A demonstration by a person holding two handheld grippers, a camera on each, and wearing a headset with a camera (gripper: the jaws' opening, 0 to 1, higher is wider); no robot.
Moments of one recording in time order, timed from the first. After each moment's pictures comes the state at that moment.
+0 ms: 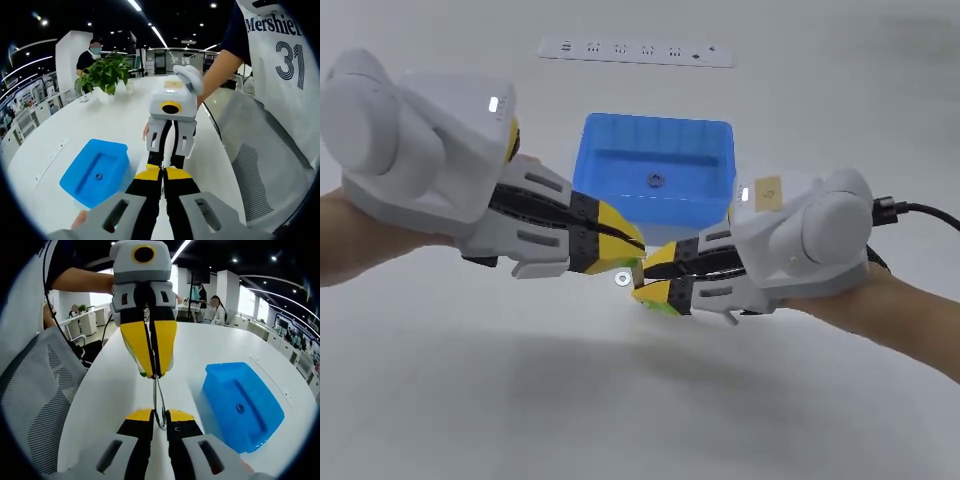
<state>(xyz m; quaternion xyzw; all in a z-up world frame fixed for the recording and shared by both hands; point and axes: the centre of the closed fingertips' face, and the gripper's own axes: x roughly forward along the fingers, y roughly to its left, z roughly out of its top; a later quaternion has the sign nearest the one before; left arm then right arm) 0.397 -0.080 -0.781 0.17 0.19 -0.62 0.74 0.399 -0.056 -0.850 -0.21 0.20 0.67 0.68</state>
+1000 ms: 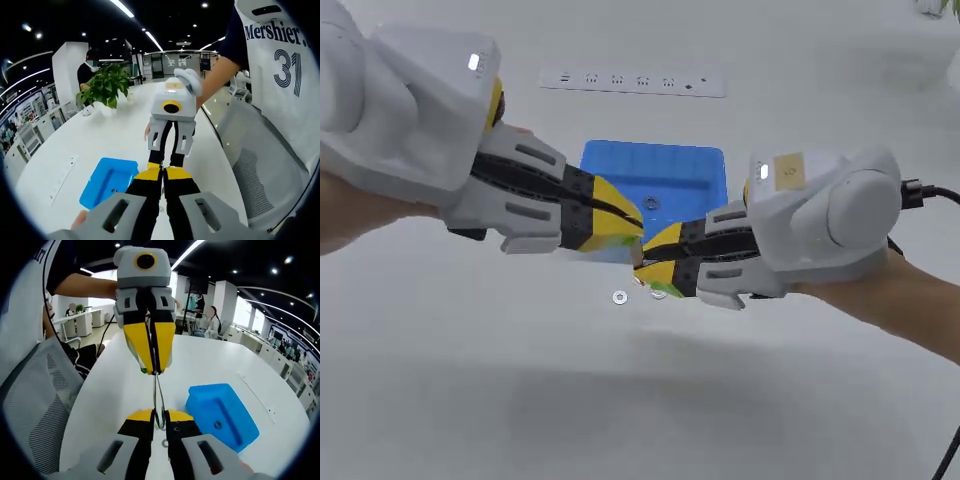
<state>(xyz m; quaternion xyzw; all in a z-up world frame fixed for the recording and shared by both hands) 0.405 -0.080 -0.727 0.20 0.14 -0.63 0.74 0.418 -0.060 -0.795 -0.22 0.15 0.65 0.71</state>
